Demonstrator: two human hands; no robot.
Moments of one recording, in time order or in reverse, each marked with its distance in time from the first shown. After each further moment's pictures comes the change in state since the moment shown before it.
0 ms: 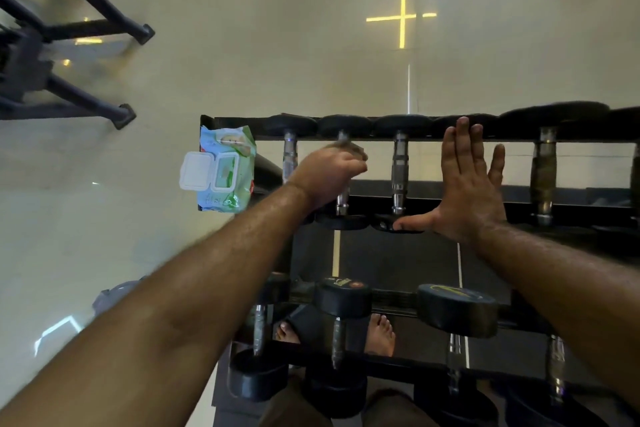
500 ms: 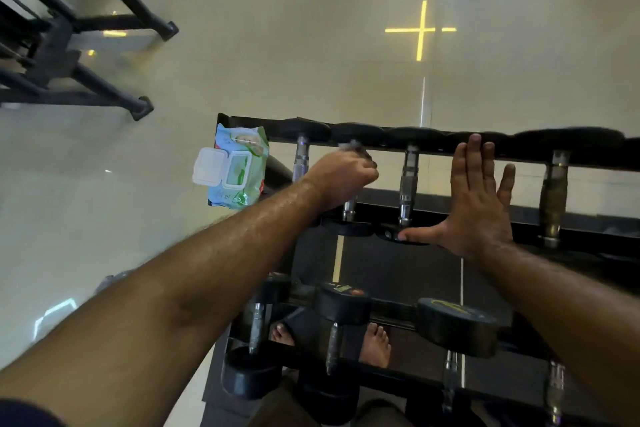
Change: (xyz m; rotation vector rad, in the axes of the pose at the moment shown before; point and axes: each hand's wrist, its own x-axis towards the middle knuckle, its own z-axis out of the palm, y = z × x) left_hand 0.012 0.008 -0.018 0.099 -0.195 -0.007; right_hand -0.001 -0.001 0.001 0.016 0.000 0.005
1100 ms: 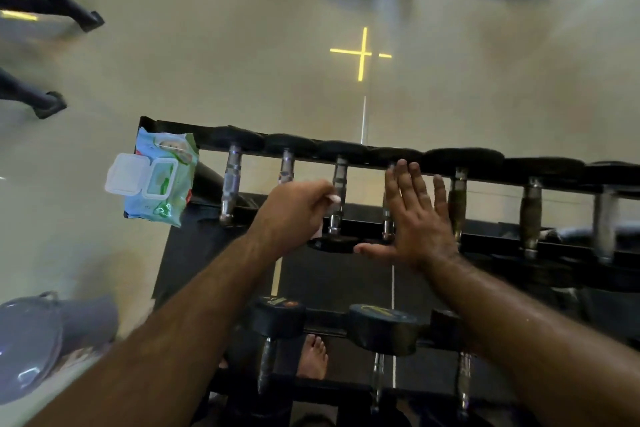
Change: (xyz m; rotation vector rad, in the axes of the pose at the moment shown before) left_hand -0.013 0.072 0.000 -0.567 0.315 -0.367; right_hand -0.014 0.044 -0.013 -0.309 -0.018 -0.142
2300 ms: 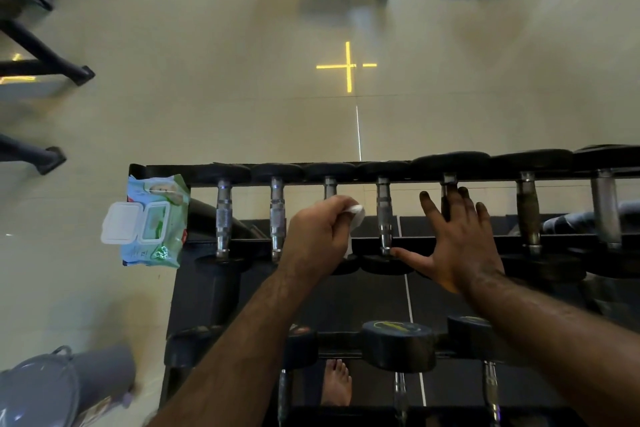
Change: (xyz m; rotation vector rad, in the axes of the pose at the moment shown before) left_hand 0.010 0.044 0.028 -0.234 0.155 0.028; right_hand -0.033 0.047 0.002 0.138 -0.082 0.331
